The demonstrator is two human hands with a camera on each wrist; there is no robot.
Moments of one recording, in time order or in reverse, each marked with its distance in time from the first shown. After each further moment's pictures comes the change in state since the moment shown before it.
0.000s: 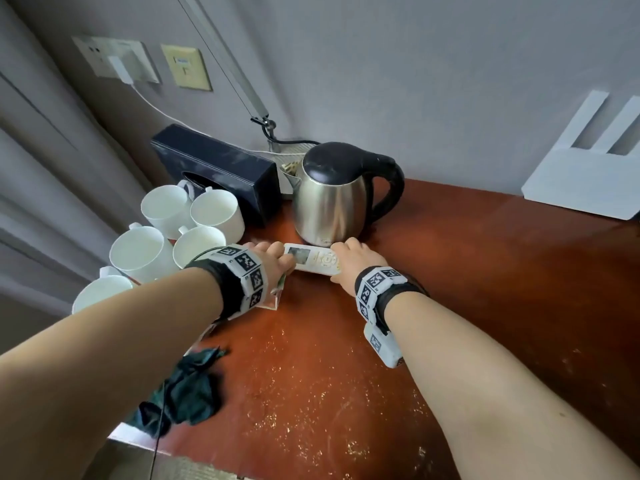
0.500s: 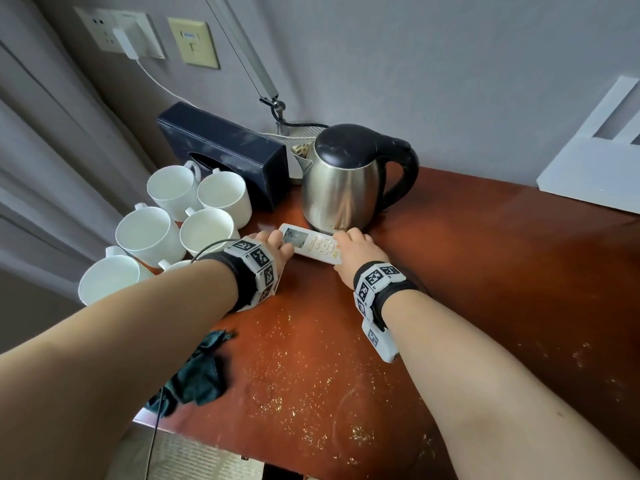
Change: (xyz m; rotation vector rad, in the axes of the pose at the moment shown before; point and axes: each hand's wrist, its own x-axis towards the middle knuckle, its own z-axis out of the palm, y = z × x) left_hand 0.014 0.002 0.023 -0.038 -0.078 -0.110; right_hand 0.000 -0.012 0.015 0.048 0.040 0.024
